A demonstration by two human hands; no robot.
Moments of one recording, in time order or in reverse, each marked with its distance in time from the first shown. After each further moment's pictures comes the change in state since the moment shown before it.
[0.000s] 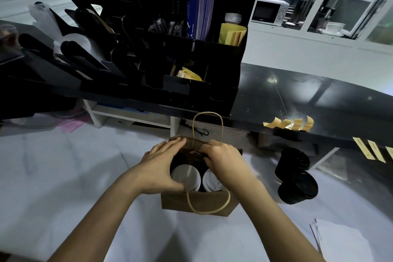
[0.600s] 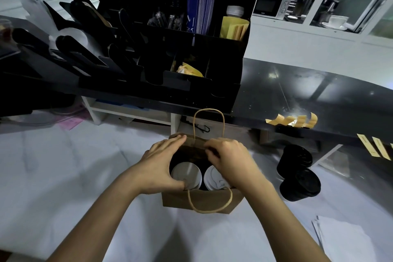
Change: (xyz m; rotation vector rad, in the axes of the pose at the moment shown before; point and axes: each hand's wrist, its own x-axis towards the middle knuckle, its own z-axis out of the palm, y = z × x) left_hand -0.003 -0.001 0.000 -0.042 0.032 0.021; right_hand -0.006 0.006 -0.005 0.112 0.045 0.080
